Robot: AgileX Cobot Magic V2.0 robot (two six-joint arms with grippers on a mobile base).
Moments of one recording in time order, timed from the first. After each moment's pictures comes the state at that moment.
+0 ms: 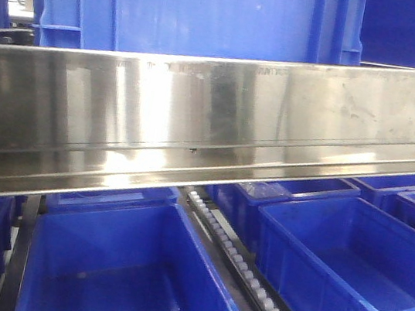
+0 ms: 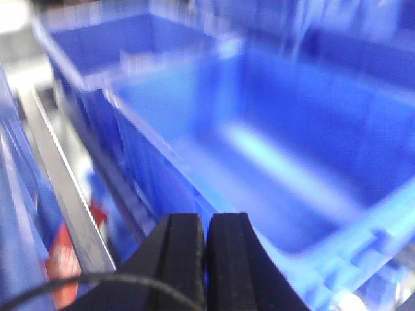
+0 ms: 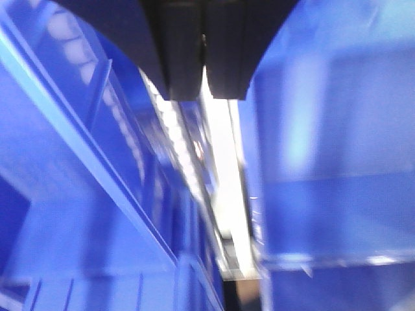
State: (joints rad) left arm -0.36 0.92 -1.39 0.27 0.86 -0.24; right arm 0.37 1.19 -1.57 -0.10 0.80 0.09
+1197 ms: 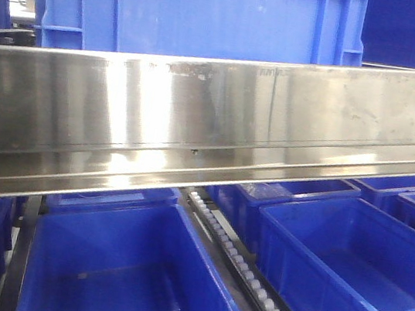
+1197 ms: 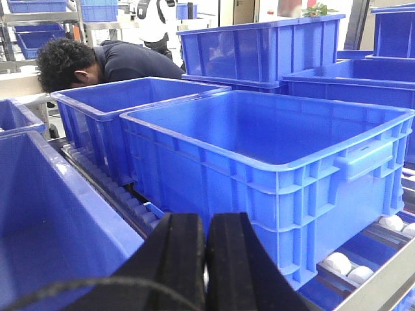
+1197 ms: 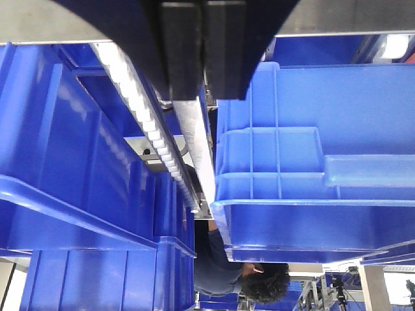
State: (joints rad) left arm -0.36 0.33 -0.90 0.25 0.74 -0.18; right arm 0.37 0.56 -0.68 -0.10 0.31 0.09
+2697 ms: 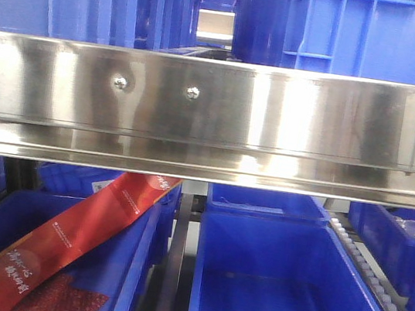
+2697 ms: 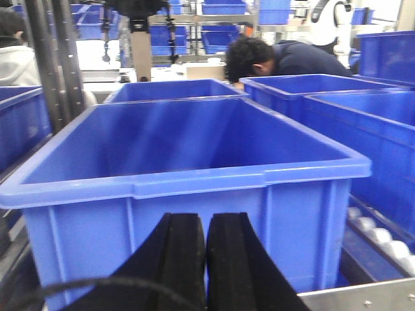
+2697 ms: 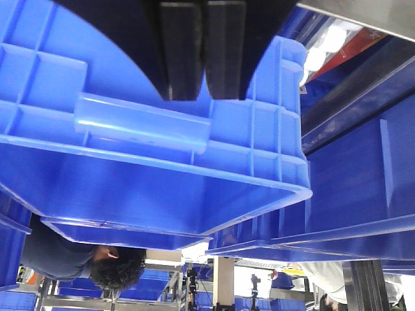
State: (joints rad) left arm -0.24 0.33 -0.90 0.25 0.73 -0.18; right arm 0.37 0.56 -0.68 -0.10 0.31 0.09
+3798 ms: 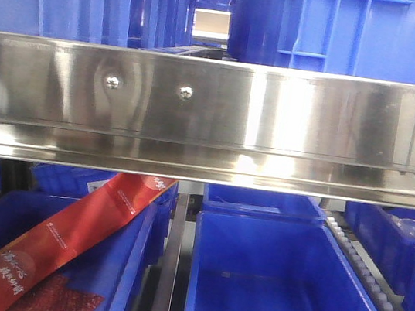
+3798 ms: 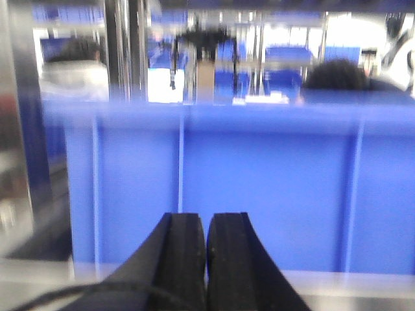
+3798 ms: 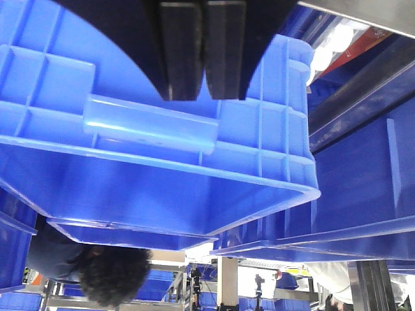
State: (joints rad) left arm 0.08 0.07 -0.27 0.04 0.24 -0.03; right arm 0.37 0.56 -0.68 -0.10 0.31 0.09
